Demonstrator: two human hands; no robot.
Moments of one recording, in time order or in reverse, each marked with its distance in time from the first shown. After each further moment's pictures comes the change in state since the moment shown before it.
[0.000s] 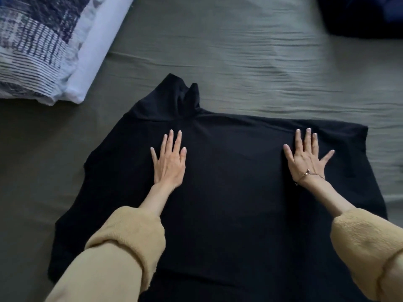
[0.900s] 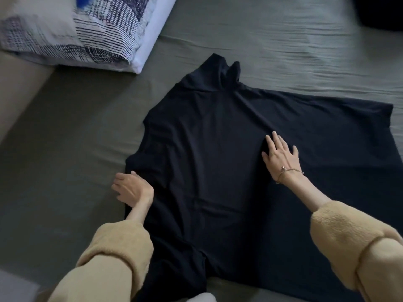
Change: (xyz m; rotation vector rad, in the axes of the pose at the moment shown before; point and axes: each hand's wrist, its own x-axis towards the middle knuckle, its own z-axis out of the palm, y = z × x) left_hand -0.165 -0.139 -0.040 -0.147 0.296 -0.993; right_hand -0.141 -0.094 0.023 -0.143 -0.072 -0.328
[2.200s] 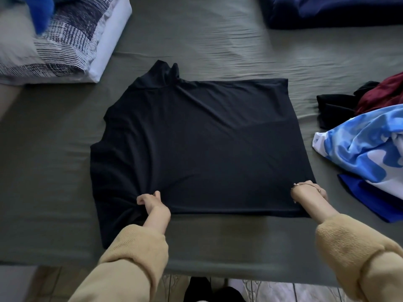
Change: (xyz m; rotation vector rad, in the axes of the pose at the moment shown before) left_hand -0.216 -0.045 -0.022 1.557 -0.297 0.927; right_hand -0.222 0.160 -0.010 -0.105 -0.583 0.748
